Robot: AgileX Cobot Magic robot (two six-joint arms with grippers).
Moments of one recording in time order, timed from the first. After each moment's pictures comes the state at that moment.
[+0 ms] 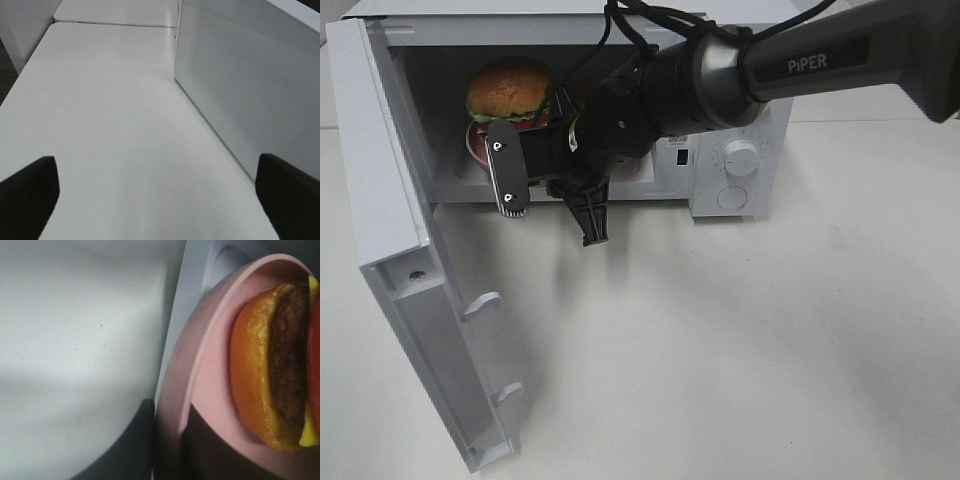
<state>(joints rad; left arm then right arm) 0.08 -0.01 -0.52 -0.09 1.07 0.05 0.70 2.23 -1.59 -0.23 0.21 -1.05</state>
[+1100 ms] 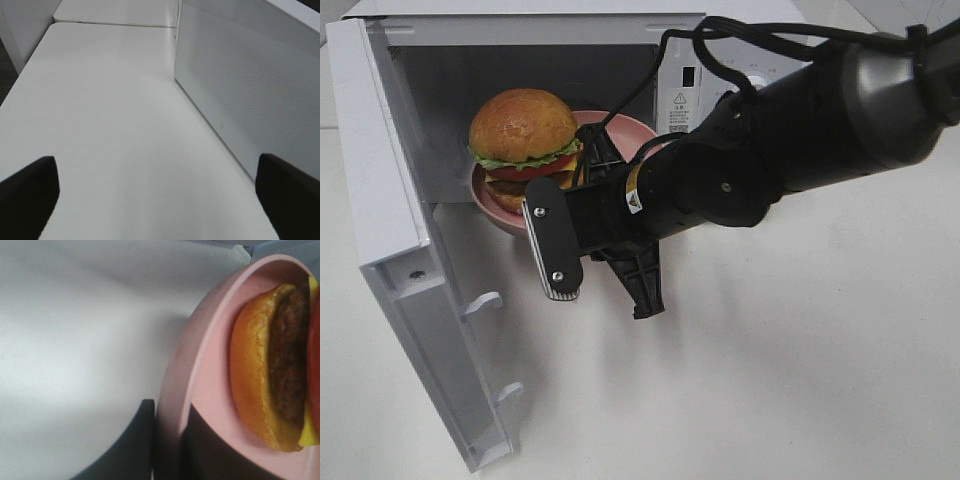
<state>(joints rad) 0.08 -0.01 -0.52 -0.09 1.07 0.05 0.76 1.89 -1.05 -0.23 0.01 -1.05</state>
